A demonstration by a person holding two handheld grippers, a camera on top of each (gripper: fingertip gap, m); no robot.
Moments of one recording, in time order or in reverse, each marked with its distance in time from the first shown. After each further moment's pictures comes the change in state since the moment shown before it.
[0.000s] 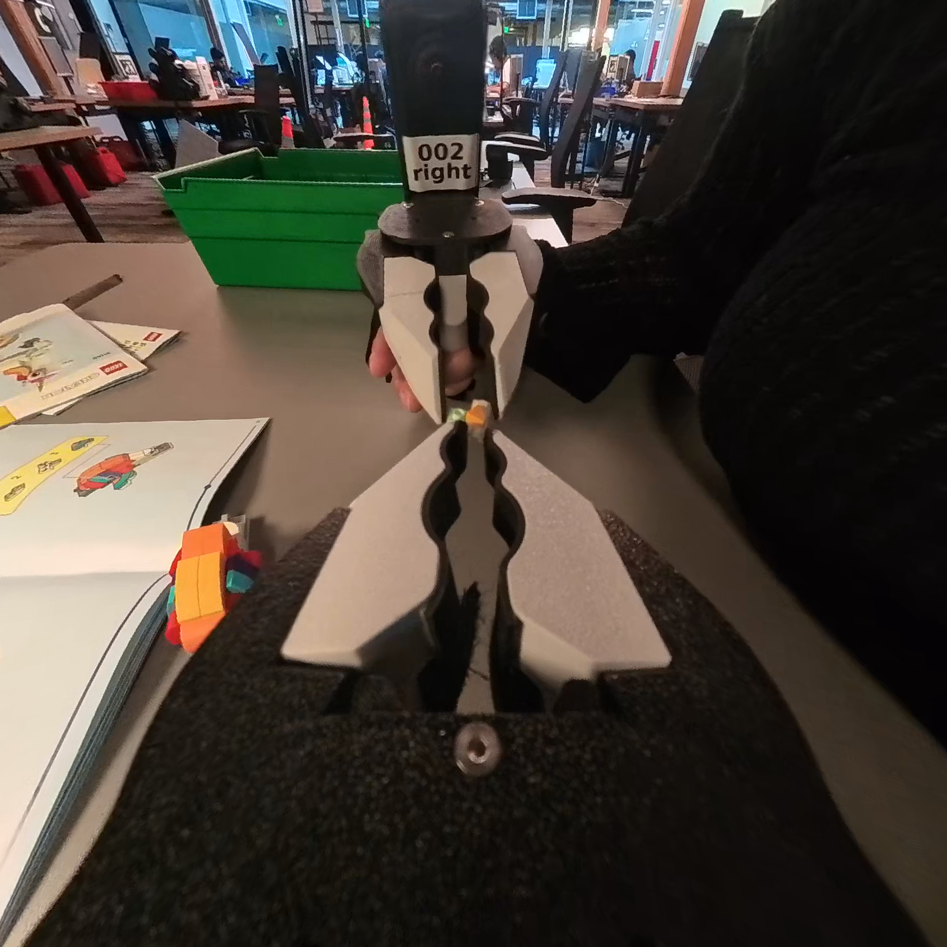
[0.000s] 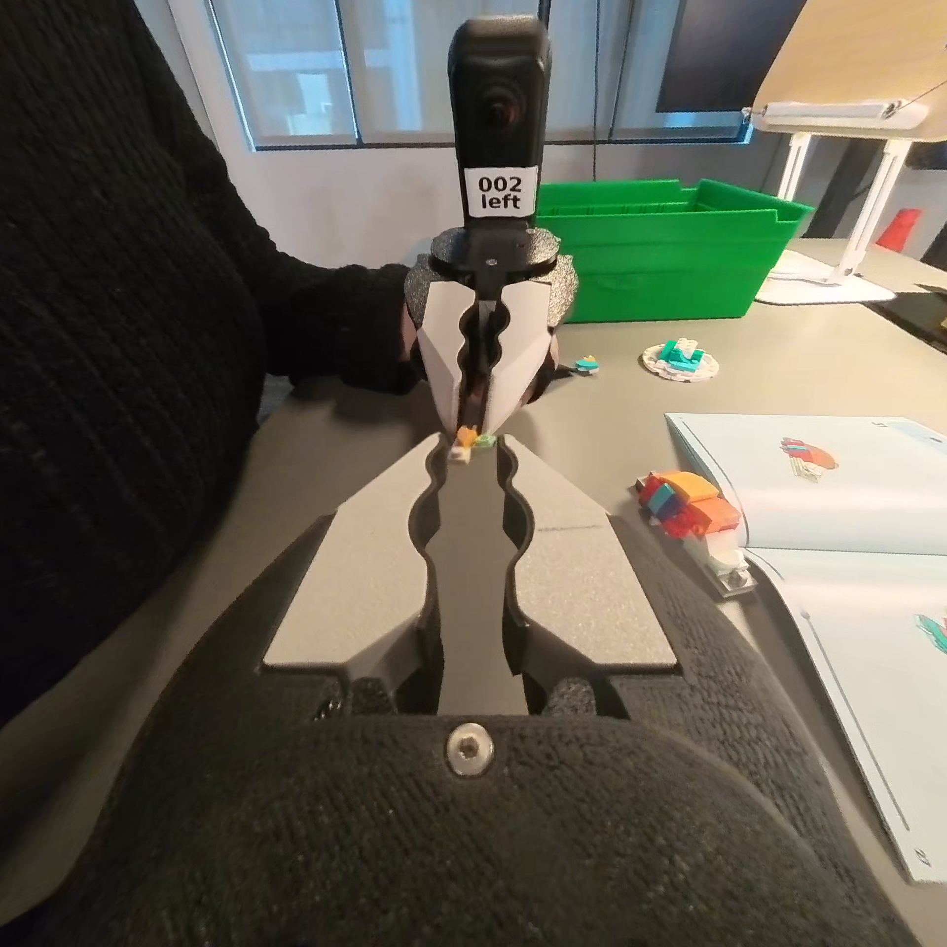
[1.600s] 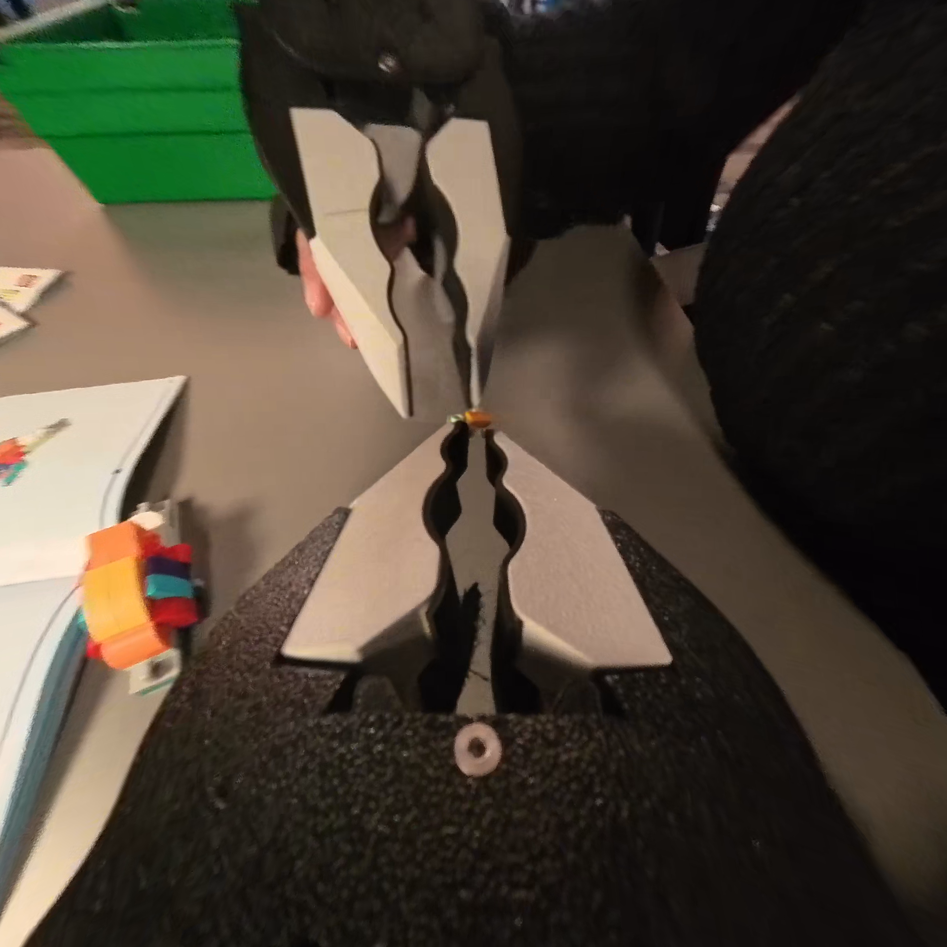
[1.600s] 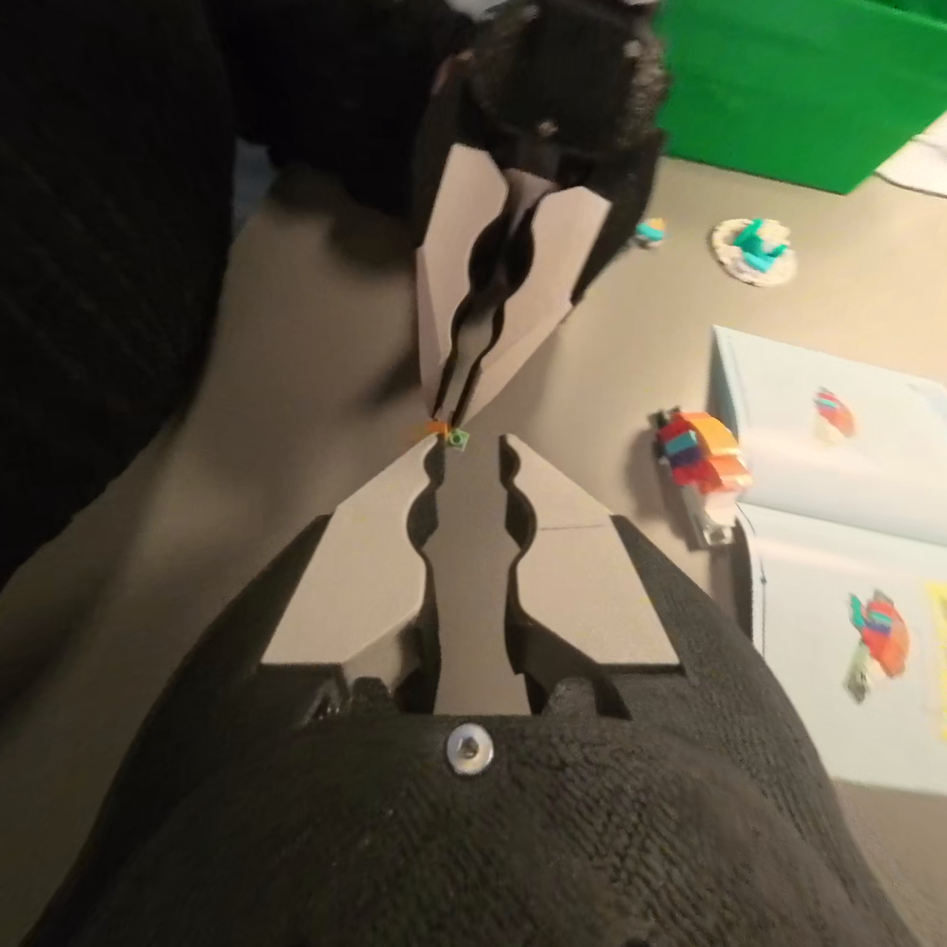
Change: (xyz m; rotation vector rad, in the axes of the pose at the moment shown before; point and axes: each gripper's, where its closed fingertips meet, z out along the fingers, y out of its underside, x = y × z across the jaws) left arm 0.020 0.030 0.012 -0.196 0.081 0.055; right arm -0.012 0.033 -0.002 -0.457 -0.052 -0.203
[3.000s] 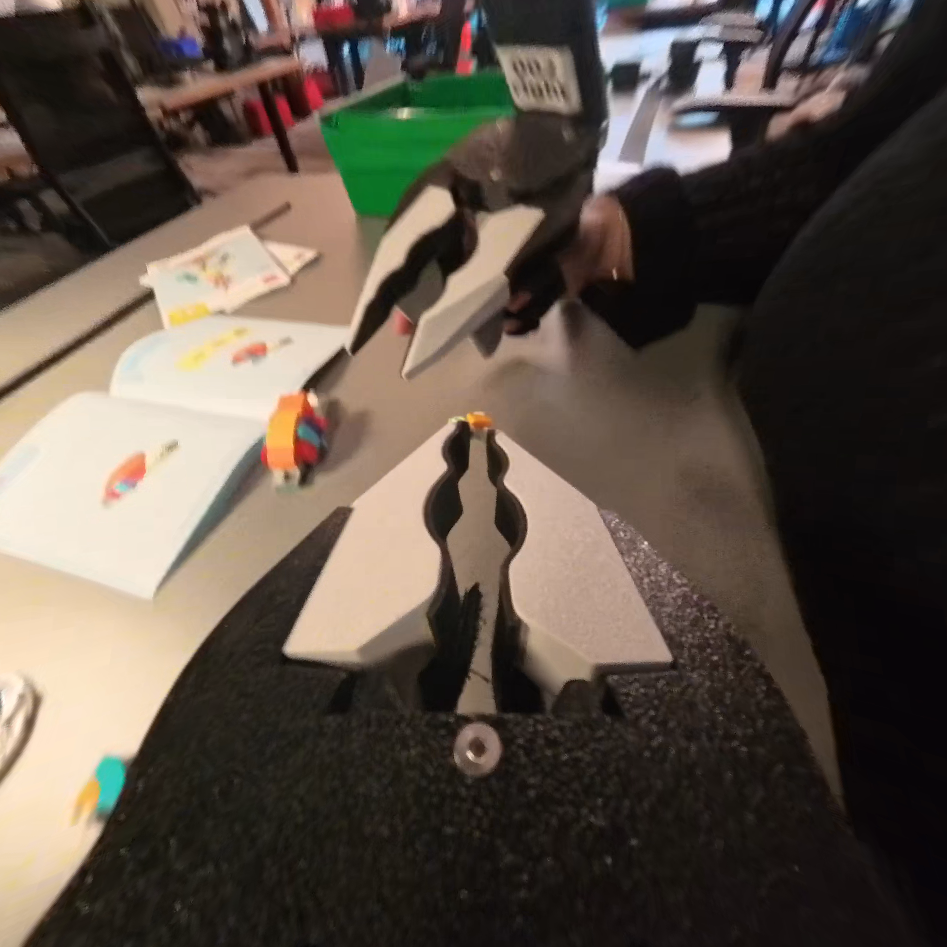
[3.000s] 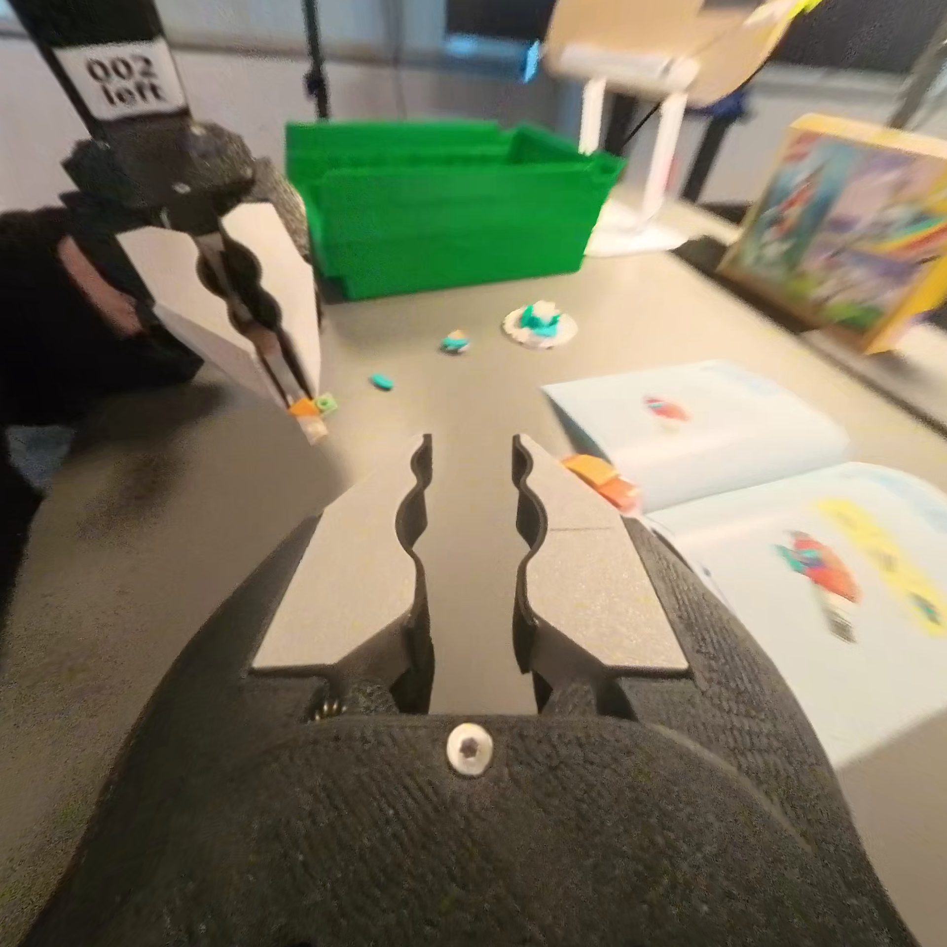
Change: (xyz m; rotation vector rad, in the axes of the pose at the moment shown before) left arm 0.008 -0.004 -0.070 0.046 -0.430 -0.083; right arm 0.061 -0.028 0.006 0.308 0.441 0.289
